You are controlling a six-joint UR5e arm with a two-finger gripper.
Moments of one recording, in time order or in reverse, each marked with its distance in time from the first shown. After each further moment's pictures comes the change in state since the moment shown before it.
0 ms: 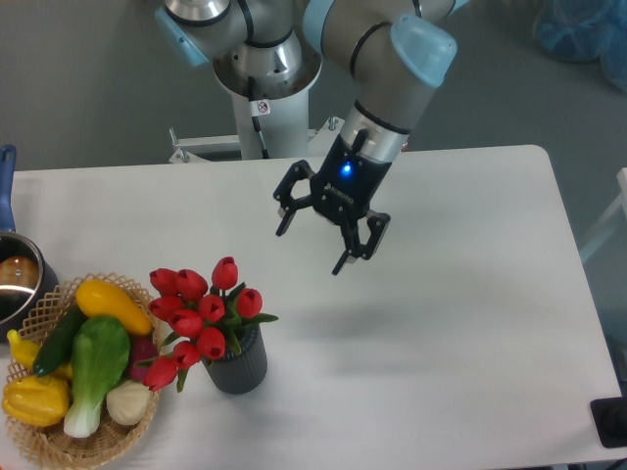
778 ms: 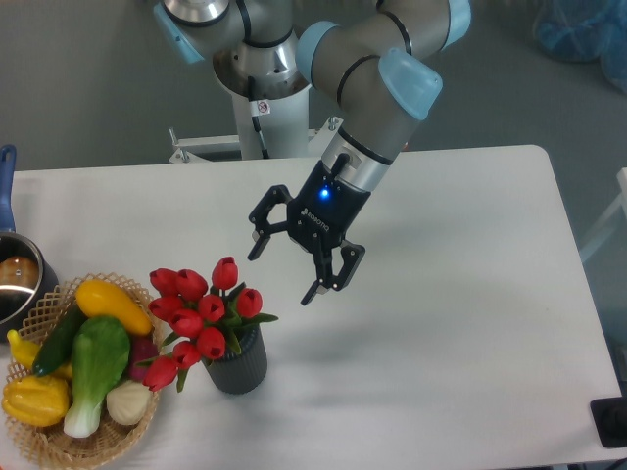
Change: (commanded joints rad) arm -0.034 -0.067 0.046 0.055 -0.077 -0.006
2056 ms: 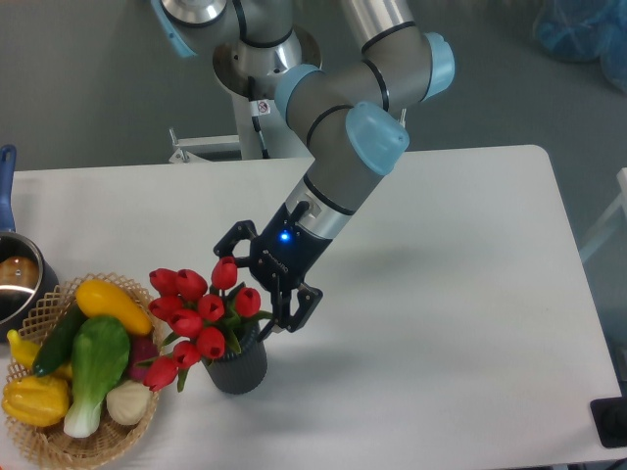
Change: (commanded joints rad) arm -0.106 -0.078 0.029 0.026 -0.002 -0.011
